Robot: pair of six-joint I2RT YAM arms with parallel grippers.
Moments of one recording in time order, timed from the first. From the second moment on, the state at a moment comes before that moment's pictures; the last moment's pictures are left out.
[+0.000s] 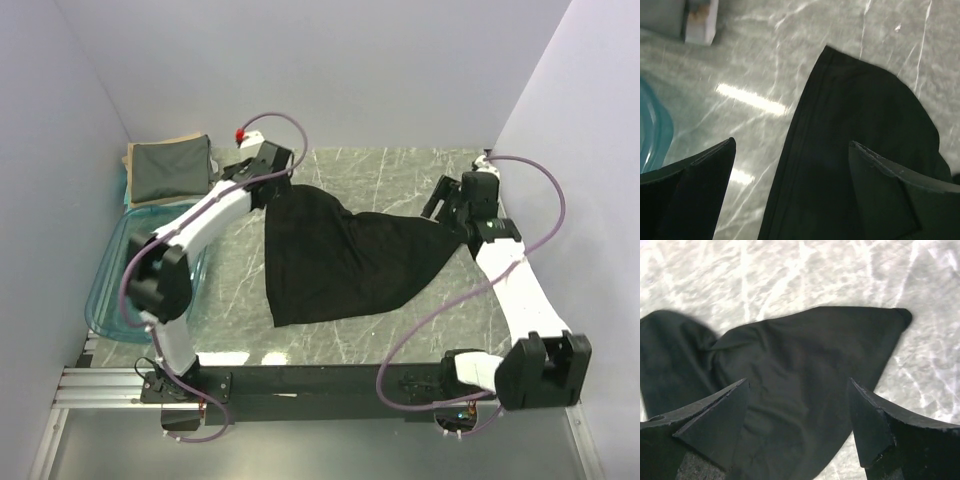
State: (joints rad) left arm -0.50 1.86 1.63 -0.59 -0.61 -0.65; right arm 0.03 1.23 1.04 -0.47 0.10 0.43
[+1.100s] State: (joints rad) left arm -0.22 1.20 1.08 -0.69 -0.45 -0.88; right arm 1.19 2.01 1.42 -0.52 0.06 0.34
